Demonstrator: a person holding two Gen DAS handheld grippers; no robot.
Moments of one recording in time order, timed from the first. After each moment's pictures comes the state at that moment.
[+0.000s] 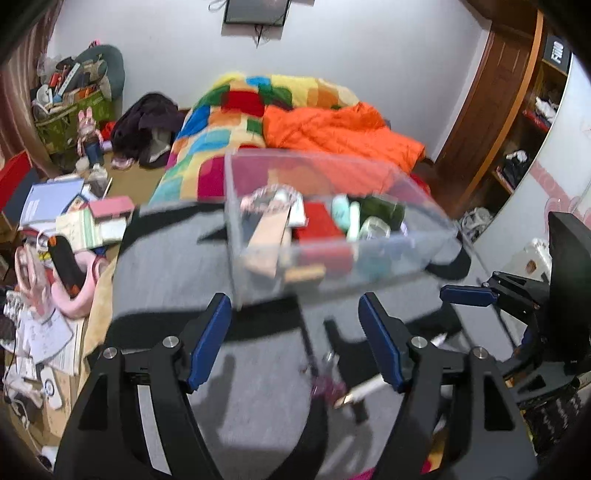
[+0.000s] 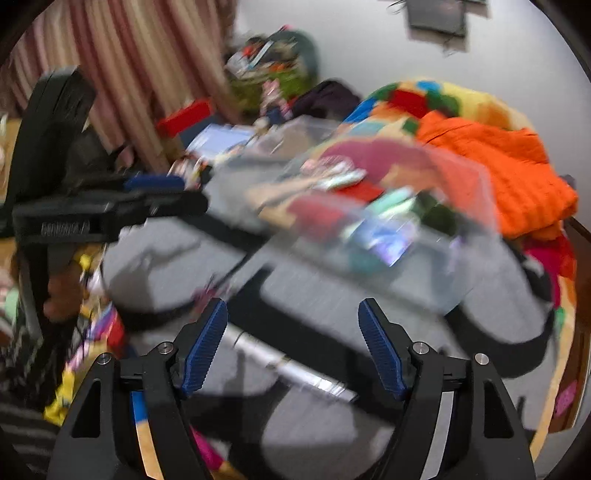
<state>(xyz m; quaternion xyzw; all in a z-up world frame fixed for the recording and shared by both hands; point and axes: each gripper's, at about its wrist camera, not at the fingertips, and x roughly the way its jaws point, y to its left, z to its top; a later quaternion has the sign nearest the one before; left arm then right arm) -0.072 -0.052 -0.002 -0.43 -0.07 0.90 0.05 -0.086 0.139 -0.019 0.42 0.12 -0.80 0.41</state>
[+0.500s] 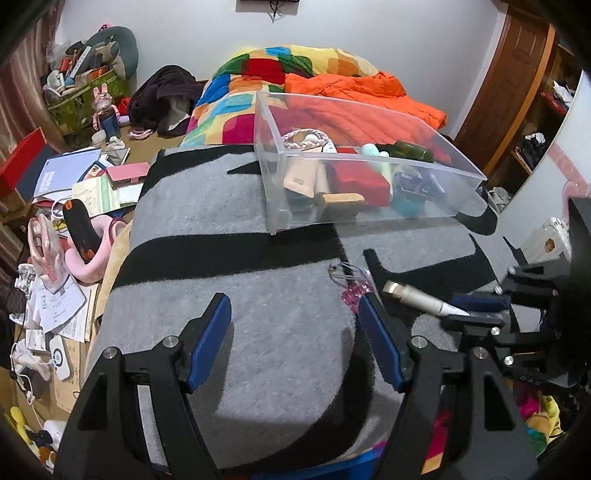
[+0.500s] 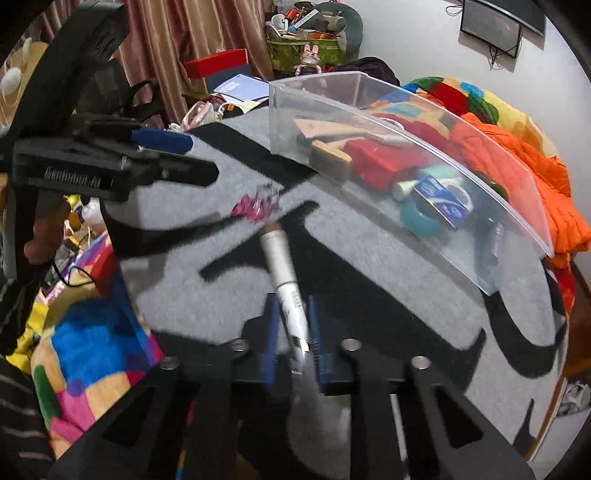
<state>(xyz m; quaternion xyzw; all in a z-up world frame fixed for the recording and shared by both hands) -0.044 -0.064 -0.038 -0.46 -0.07 0.88 0.02 -0.054 0.122 -0.058 0.42 0.23 -0.77 0.42</state>
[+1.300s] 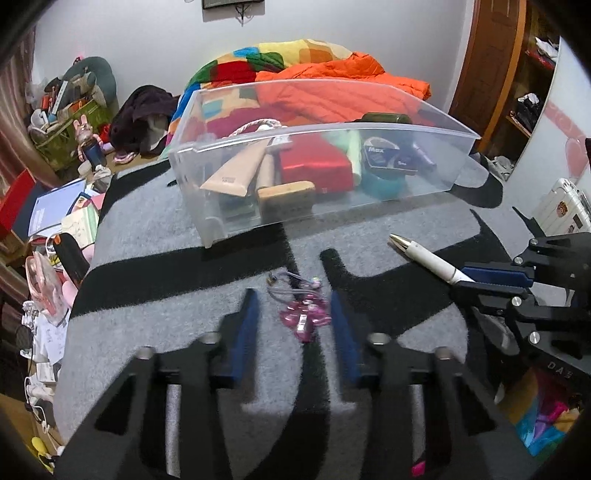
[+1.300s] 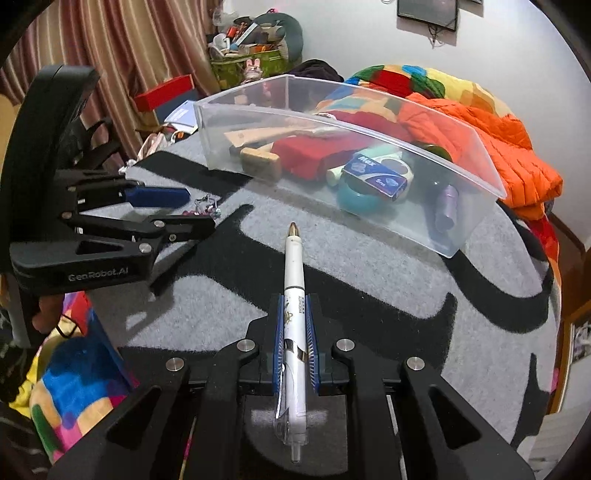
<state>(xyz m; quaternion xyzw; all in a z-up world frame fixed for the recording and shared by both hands) -0.066 -0.008 -0.062 -0.46 0.01 0.89 0.04 -0.068 0.146 -0.059 0.43 0.15 -0.82 0.35</state>
